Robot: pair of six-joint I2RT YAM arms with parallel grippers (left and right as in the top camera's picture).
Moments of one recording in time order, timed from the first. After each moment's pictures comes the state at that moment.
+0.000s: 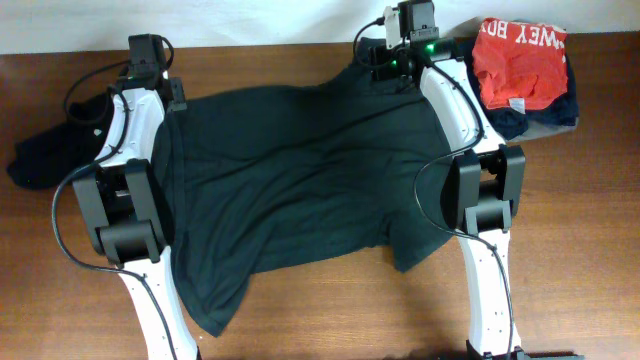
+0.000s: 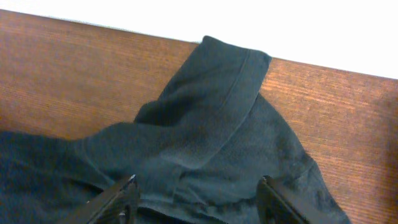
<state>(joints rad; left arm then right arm) 0.10 2.39 2.01 -0.61 -0.24 -0.04 0.15 2.59 2.43 -0.71 -0.12 -0.03</state>
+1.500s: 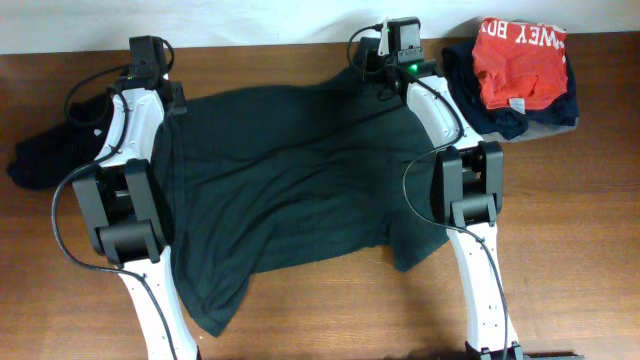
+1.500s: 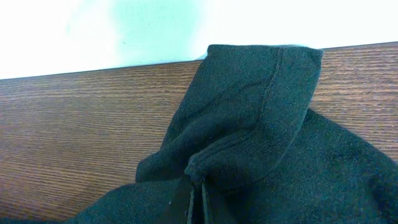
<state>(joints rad) 0.10 2.39 2.01 -0.65 -0.24 -0.04 0.16 2.74 2.43 -0.43 -0.19 0.27</state>
